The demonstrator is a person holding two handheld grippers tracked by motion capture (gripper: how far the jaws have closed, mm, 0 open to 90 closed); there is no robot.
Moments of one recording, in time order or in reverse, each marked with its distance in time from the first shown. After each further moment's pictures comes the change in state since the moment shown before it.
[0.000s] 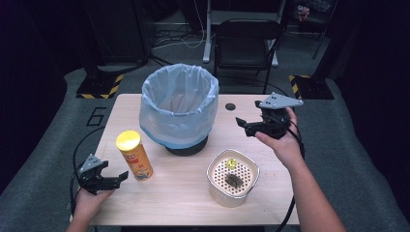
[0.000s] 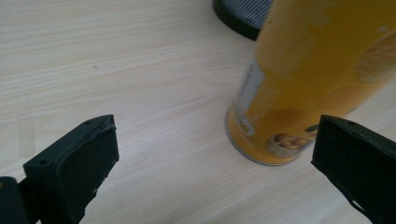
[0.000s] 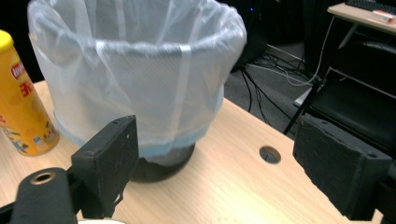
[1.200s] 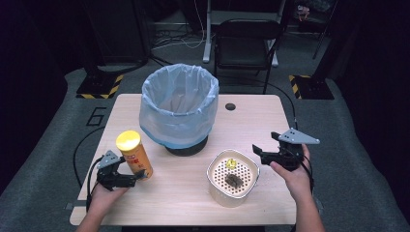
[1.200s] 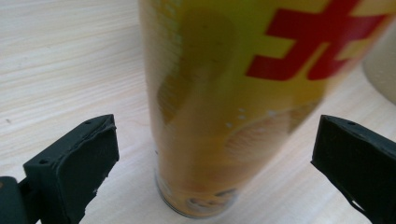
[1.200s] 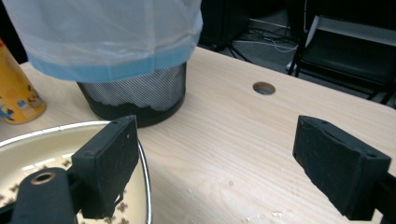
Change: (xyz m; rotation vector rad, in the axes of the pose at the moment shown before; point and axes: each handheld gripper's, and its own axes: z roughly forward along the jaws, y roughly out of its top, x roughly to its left) left arm -0.037 0.022 0.026 -0.031 -0.103 0.066; right arm 0.001 -0.106 -0.023 0.007 -0.060 0.179
